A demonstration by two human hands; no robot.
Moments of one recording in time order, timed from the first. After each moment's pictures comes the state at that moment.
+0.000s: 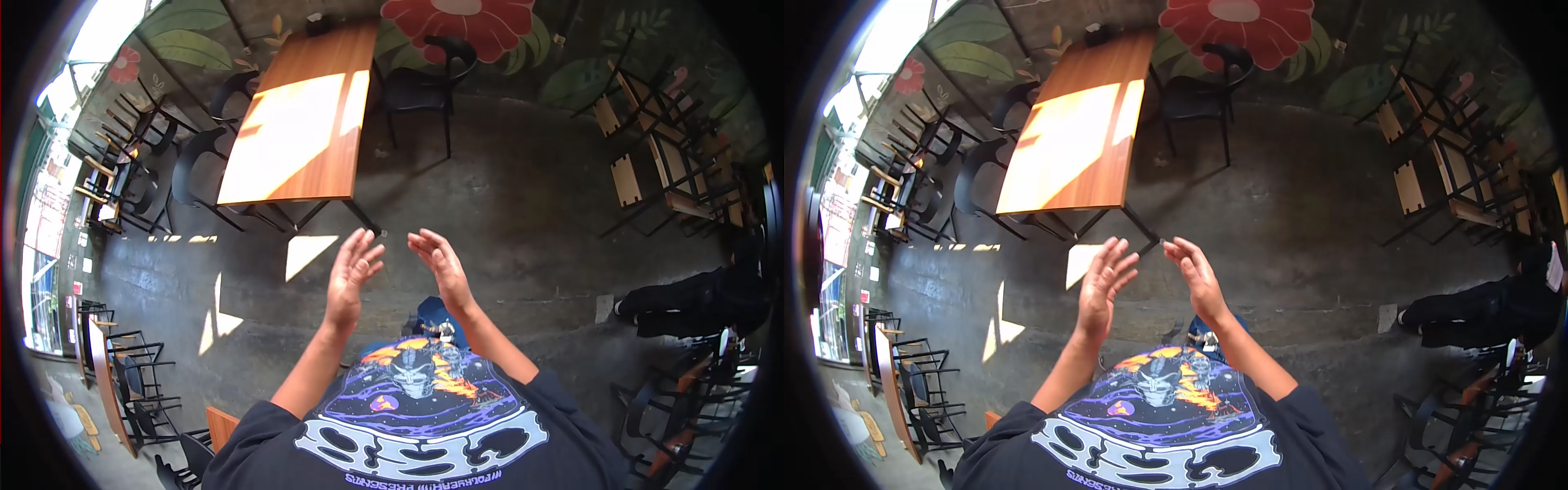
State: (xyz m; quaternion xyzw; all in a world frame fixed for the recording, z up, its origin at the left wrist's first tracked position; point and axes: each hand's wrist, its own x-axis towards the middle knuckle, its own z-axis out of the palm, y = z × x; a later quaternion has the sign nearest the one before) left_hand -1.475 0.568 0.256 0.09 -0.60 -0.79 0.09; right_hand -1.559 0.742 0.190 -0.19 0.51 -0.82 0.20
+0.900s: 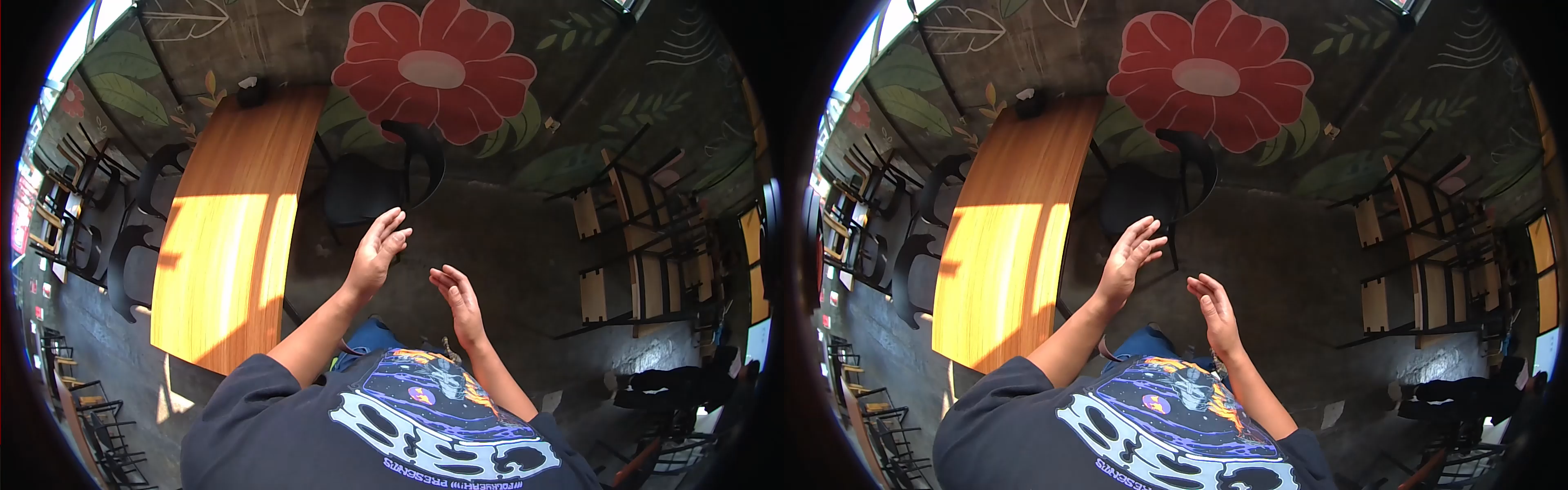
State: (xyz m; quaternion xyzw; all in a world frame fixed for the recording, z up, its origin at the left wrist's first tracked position) left_hand -2.129 0.549 0.251 0.01 -0.56 -0.83 0.05; right_hand -2.109 0.768 0.209 -0.13 0.60 -0.77 0.17
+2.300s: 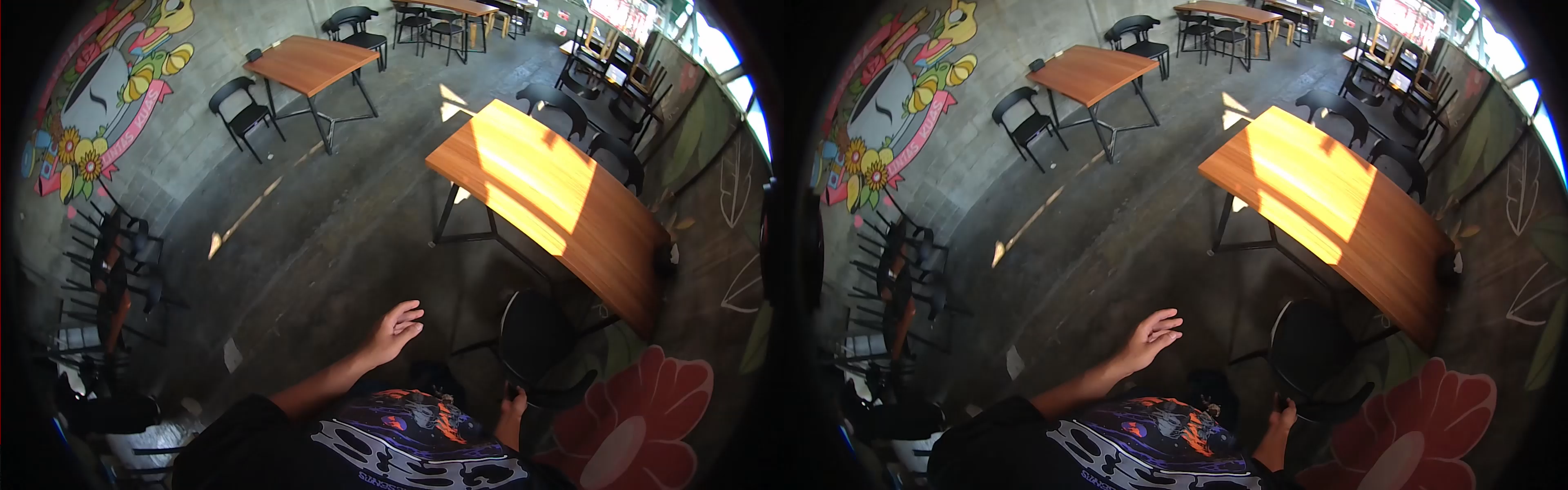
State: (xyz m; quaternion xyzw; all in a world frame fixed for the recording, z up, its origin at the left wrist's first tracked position) left_hand -2.292 0.865 0.182 0.61 -0.25 -0.42 0.63; right_hand -2.684 0.671 -0.096 0.03 0.57 -0.46 0.67
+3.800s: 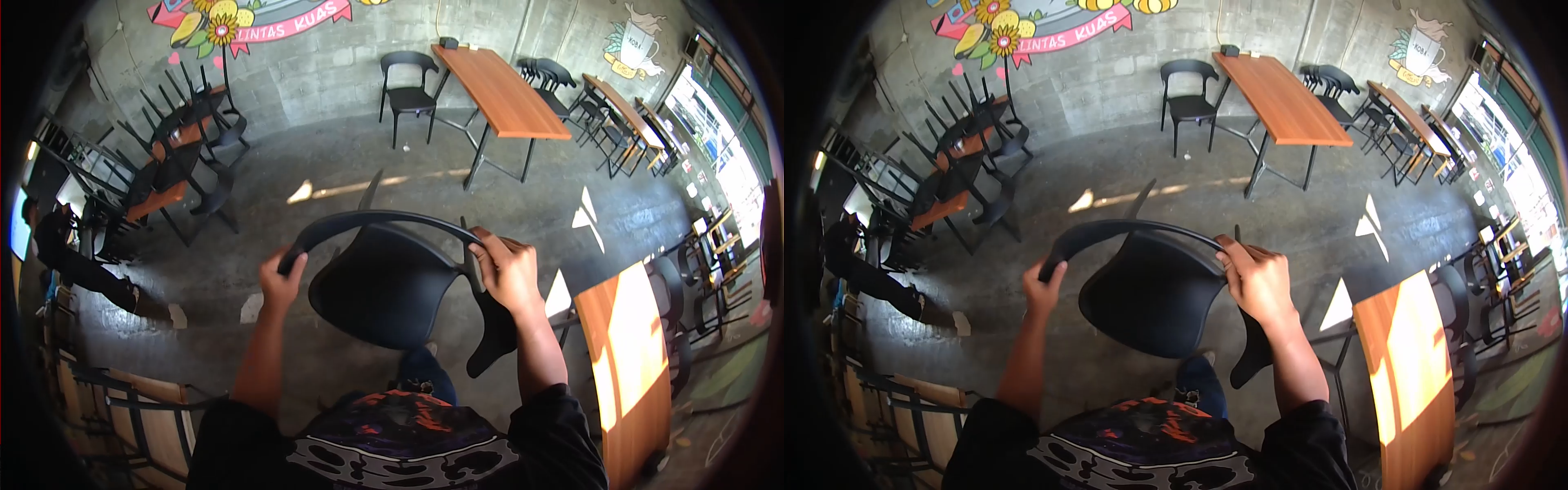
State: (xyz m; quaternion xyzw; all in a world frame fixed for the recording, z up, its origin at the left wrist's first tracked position) left_hand -1.925 1.283 0.234 0.83 0.05 0.25 0.50; right_hand -1.914 0.896 0.364 -0.89 -0.26 -0.28 0.27
